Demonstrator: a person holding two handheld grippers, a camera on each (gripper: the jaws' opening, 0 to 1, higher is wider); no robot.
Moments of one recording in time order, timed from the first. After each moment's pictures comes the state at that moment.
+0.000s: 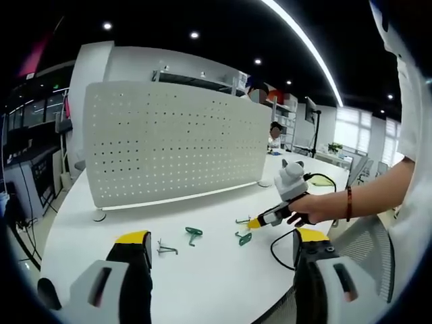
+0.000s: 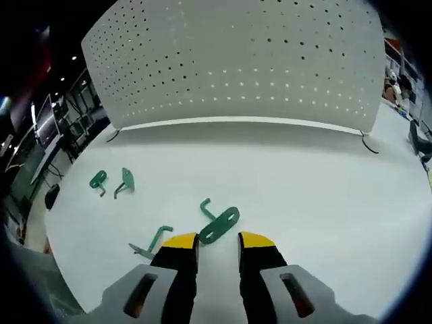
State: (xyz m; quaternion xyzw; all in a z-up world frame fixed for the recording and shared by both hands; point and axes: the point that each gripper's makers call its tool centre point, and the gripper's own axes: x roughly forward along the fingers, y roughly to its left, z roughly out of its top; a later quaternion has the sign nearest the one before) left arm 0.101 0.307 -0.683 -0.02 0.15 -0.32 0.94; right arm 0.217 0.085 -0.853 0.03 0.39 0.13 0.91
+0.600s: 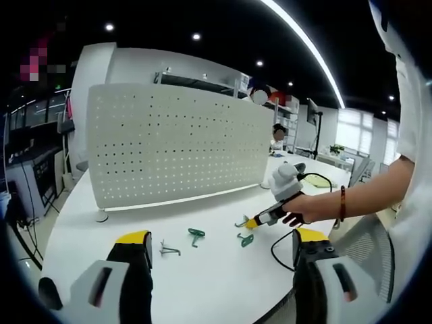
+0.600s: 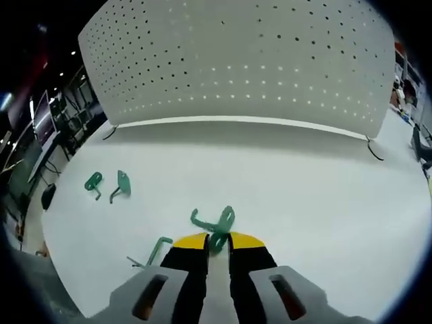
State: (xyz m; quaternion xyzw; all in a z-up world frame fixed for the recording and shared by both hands) left arm 0.102 0.313 -0.680 -0.02 0.15 -0.31 0.94; right arm 0.232 0.091 -0.857 0.02 0.41 0.13 0.91
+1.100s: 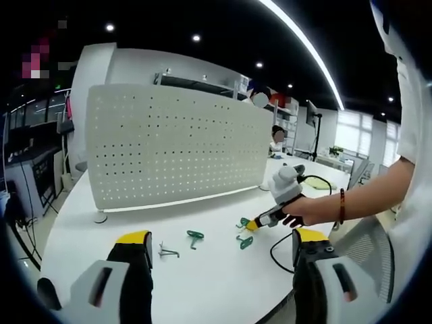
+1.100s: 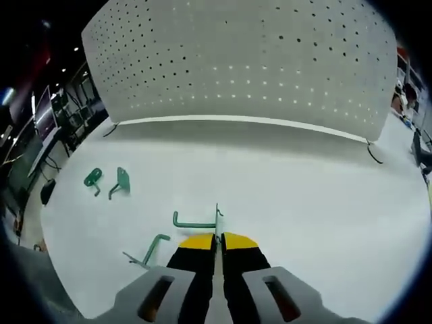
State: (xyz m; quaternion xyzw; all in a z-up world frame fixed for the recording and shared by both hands) left arm 0.103 0.311 -0.677 -0.02 0.14 -0.31 0.94; right arm 0.232 0.091 -0.856 0.01 0.39 0.13 0.91
